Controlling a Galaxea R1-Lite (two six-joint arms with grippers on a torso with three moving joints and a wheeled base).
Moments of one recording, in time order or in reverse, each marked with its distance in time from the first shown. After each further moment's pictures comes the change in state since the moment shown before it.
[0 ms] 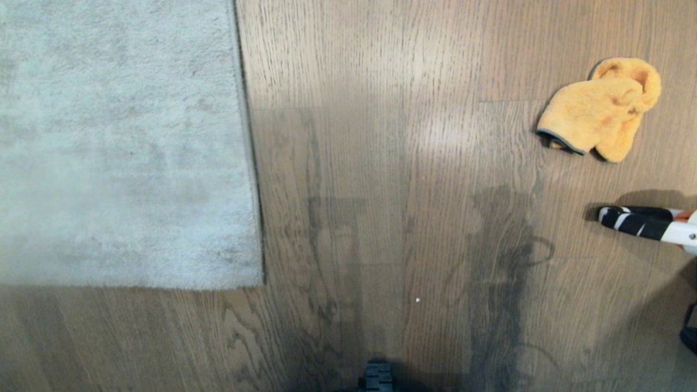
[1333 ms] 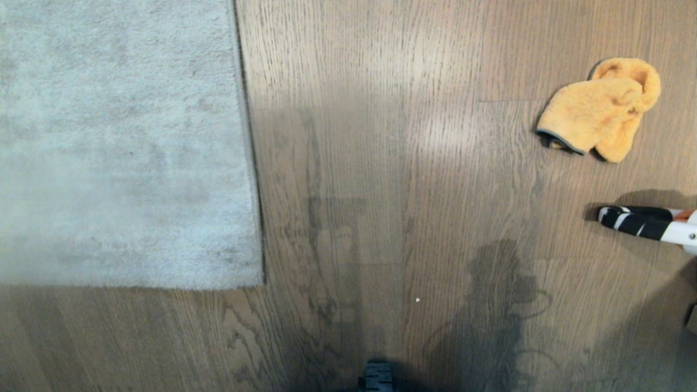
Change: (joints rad) left arm 0.000 0.000 0.000 0.000 0.000 0.000; right arm -0.196 -0.577 0.221 0.224 -0.064 0.051
